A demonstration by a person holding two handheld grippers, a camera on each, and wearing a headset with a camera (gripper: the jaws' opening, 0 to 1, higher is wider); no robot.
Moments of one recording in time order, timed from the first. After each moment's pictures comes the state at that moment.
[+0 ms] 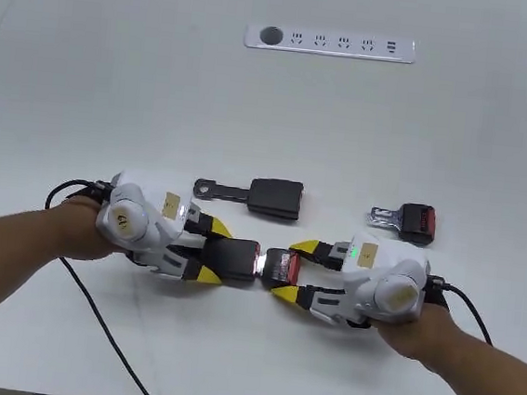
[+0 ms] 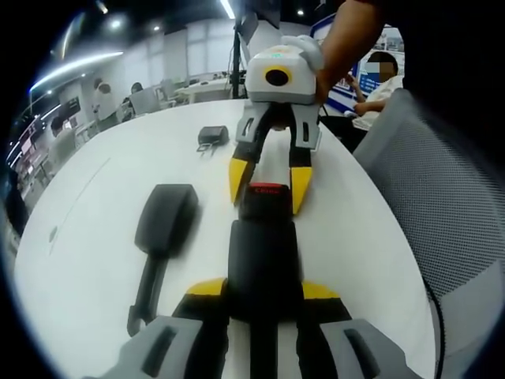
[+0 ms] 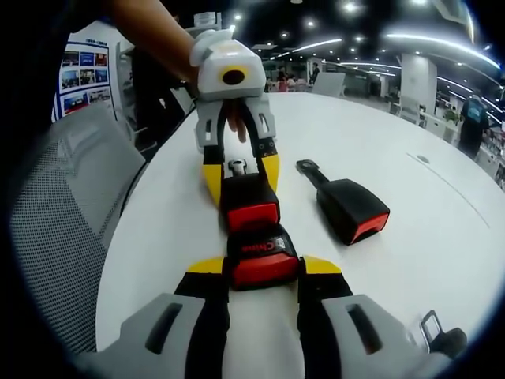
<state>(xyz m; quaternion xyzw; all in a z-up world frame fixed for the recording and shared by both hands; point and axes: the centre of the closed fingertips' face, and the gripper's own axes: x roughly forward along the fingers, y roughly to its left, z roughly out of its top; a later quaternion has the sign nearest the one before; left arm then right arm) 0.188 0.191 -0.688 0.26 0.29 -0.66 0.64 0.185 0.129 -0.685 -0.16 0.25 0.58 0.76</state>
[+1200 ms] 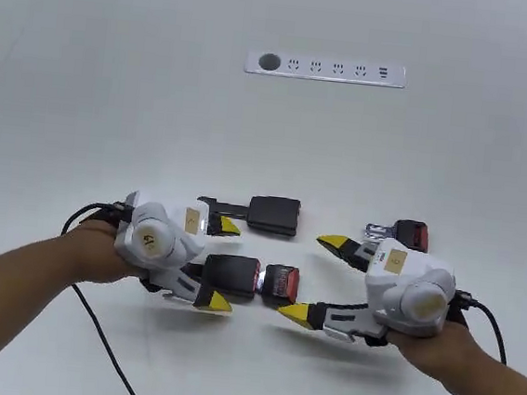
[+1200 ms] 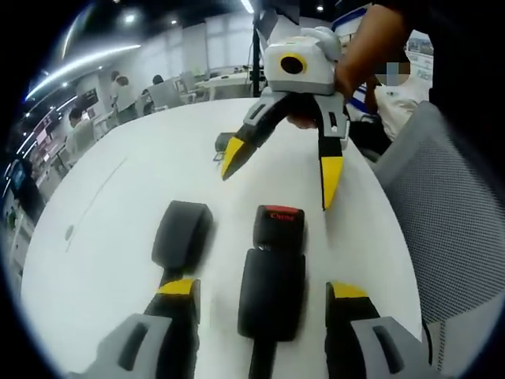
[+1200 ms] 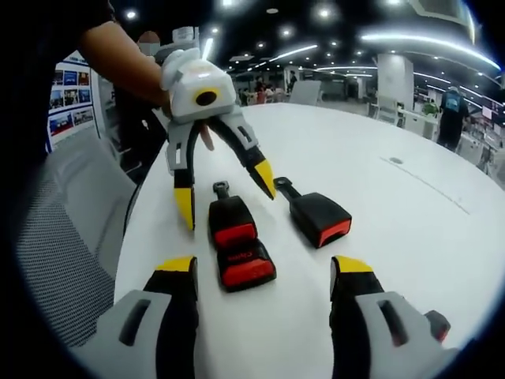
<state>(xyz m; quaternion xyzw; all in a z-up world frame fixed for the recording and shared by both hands) 0.196 0.177 -0.665 0.27 0.31 -0.60 0.69 0.195 0.106 -0.644 -0.10 0.24 0.54 0.80</state>
